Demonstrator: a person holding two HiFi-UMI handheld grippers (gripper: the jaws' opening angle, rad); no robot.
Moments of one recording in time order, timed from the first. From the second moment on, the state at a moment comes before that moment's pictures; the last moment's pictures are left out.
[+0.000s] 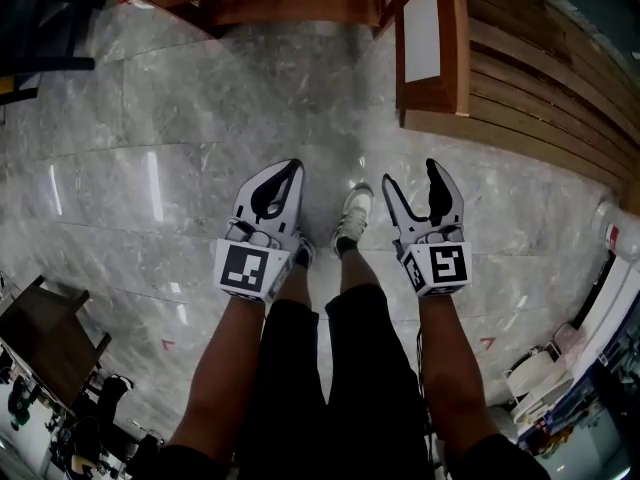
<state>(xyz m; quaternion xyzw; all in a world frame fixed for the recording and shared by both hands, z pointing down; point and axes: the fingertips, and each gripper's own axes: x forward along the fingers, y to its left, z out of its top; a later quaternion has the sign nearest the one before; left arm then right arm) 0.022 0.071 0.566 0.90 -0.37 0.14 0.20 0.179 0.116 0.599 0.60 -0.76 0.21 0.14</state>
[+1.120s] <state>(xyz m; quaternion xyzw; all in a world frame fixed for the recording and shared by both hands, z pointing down) -0.037 0.089 0.385 0.91 -0.36 0.07 0.18 0.089 0.146 0.396 0.62 -0.77 0.11 0.08</state>
